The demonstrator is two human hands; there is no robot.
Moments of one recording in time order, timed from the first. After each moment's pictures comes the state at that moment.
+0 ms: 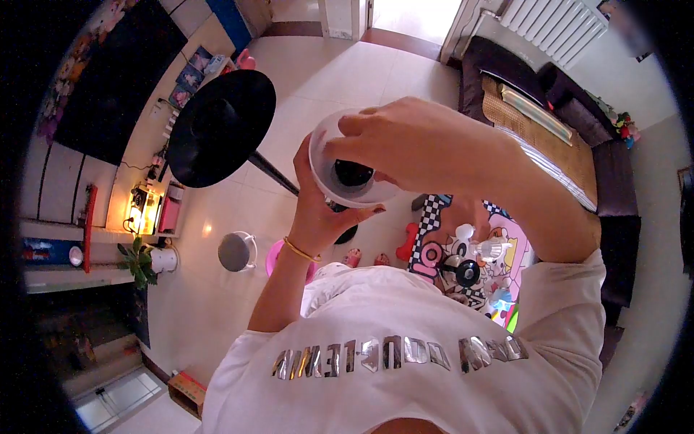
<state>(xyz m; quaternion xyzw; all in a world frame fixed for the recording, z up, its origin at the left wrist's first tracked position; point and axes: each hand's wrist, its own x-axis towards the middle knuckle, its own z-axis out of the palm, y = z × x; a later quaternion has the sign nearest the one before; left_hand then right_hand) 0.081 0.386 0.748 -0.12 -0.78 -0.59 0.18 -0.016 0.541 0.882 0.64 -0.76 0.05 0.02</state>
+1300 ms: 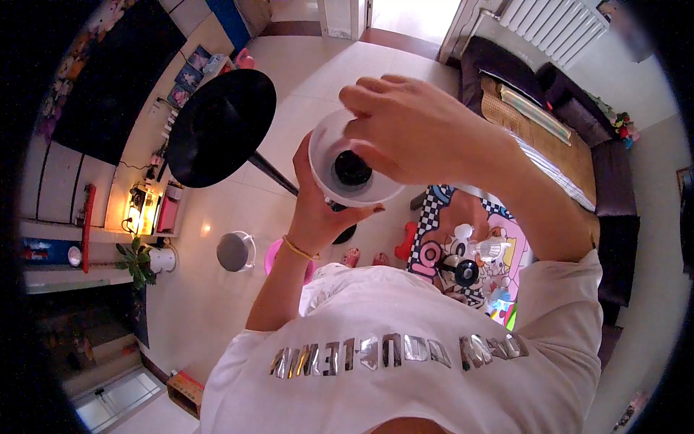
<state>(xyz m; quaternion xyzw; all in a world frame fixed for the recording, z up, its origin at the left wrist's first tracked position) 0.078 0.382 0.749 -0.12 -0.79 -0.58 0.17 -0.023 0.542 0.884 0.64 -0.75 0.02 0.15</state>
